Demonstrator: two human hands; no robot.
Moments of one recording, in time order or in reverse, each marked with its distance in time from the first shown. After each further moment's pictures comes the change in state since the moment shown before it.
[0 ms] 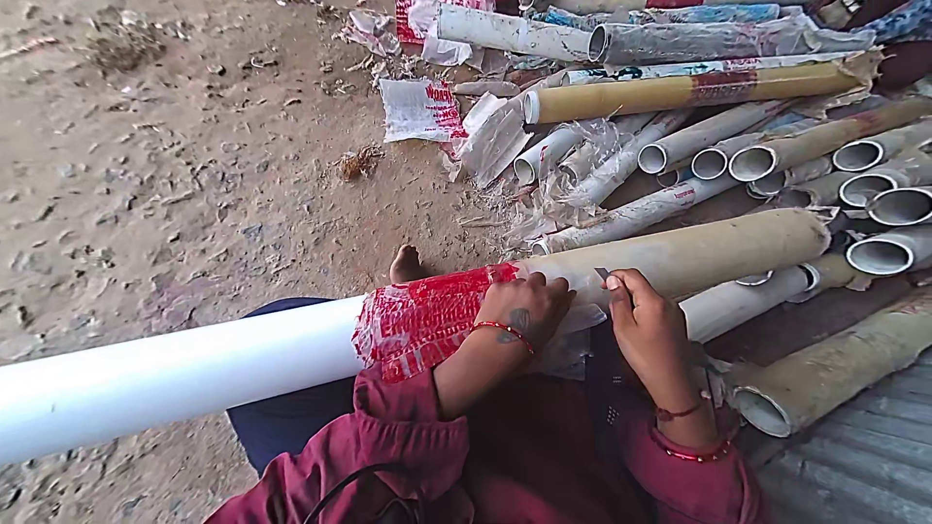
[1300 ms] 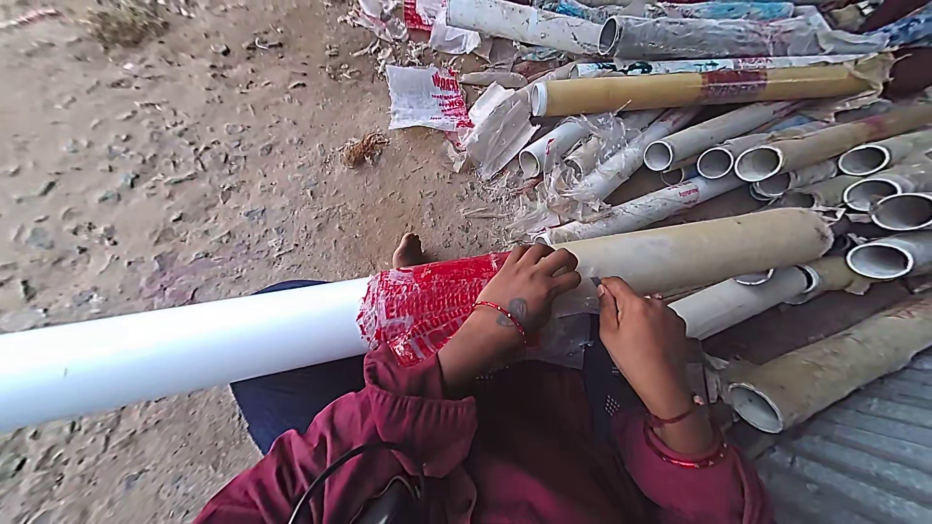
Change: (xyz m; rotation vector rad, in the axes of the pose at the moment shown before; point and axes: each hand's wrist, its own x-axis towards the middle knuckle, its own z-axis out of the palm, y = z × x) left_hand 0.006 -0.029 0.026 -0.103 0.292 0.391; right_hand -0.012 -0.028 -0.010 -0.275 -0.143 -0.014
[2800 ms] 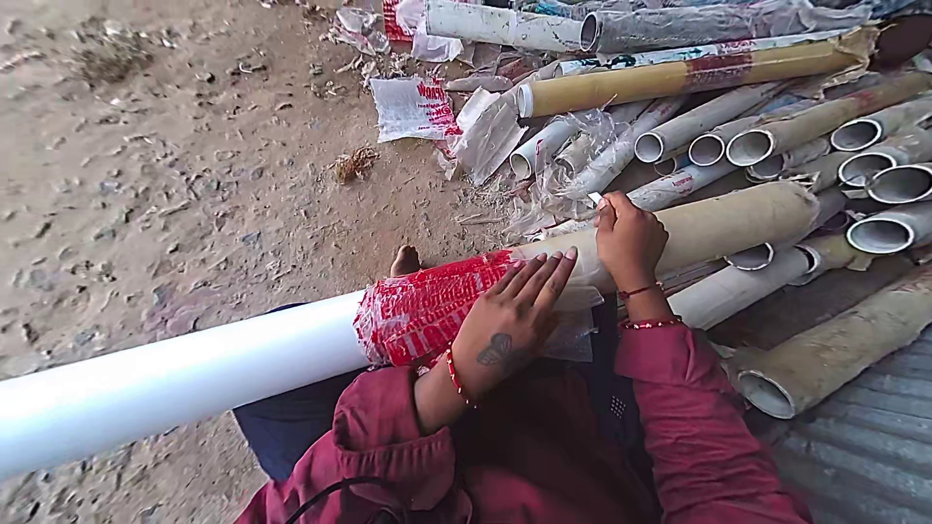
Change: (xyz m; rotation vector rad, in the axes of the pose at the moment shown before) left_hand -0.021 0.007 -0.013 0.218 0.061 0.039; right_hand 0.104 0.027 0.040 0.173 0.149 0.143
